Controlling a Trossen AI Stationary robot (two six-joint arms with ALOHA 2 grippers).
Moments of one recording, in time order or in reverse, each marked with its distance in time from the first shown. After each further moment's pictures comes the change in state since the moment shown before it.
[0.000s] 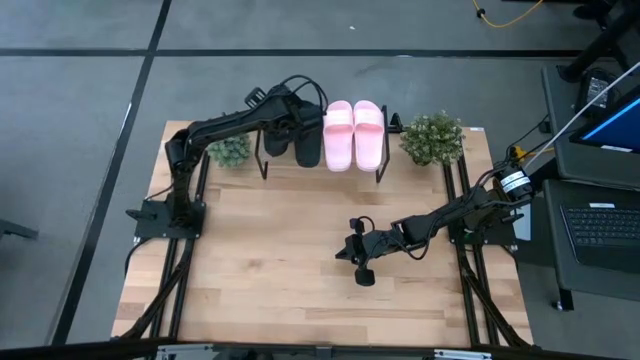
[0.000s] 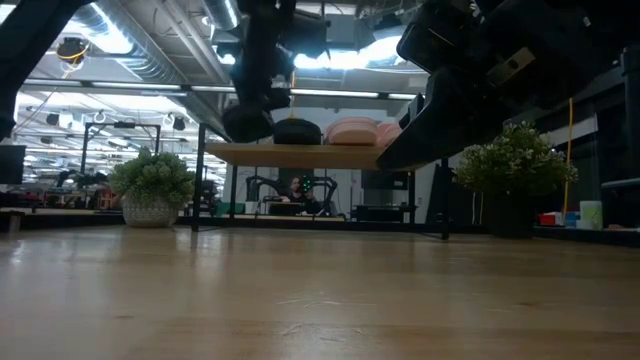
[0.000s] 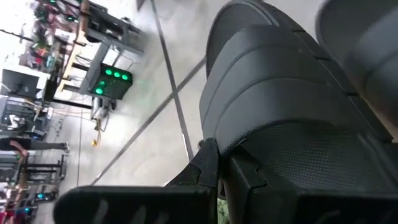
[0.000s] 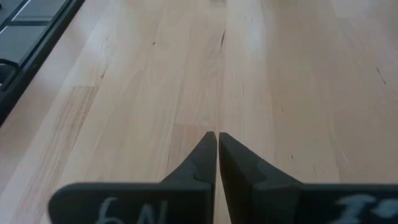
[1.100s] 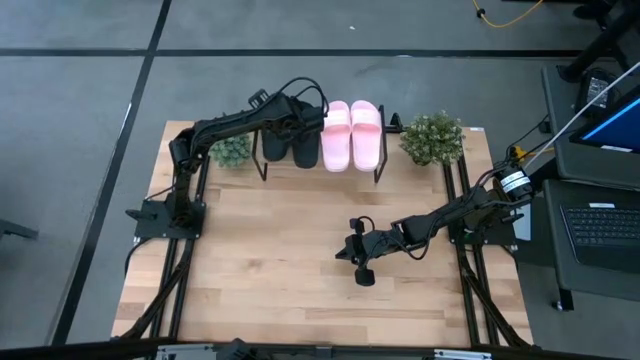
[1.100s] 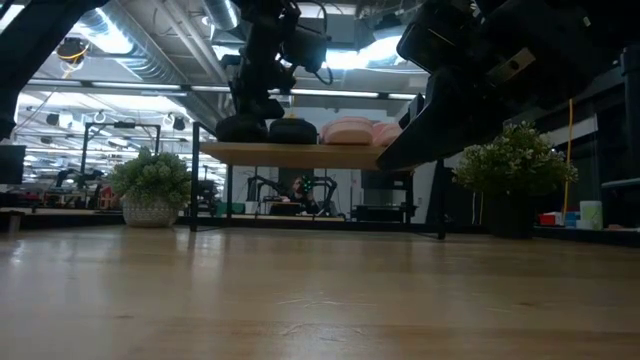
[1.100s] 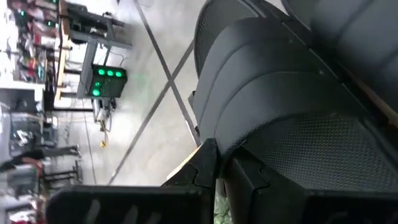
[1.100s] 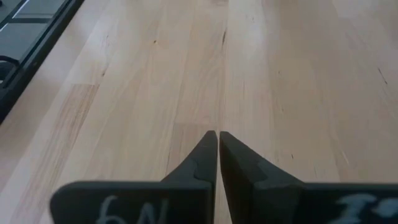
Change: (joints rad) left arm 0.014 0.038 0.000 -0.046 0.084 0.111; right arm 0.000 0.000 0.000 0.000 0.000 -0.008
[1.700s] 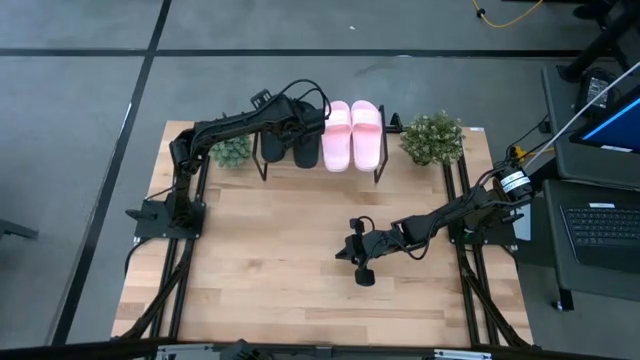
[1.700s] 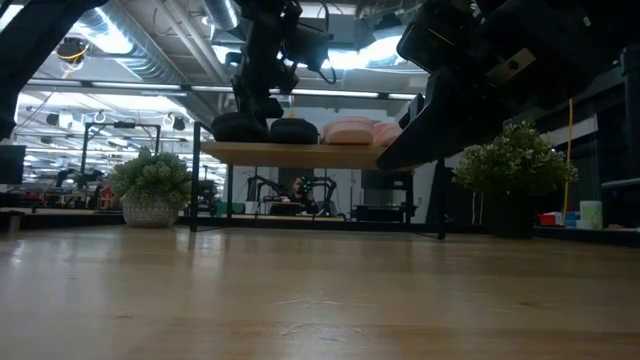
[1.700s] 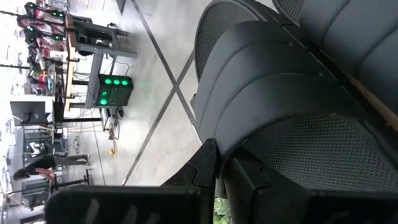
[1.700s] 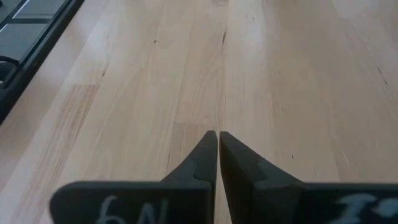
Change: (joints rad) left arm -0.015 0.000 0.000 0.004 -0.021 0.053; right arm 0.000 0.000 0.000 0.000 0.000 0.002
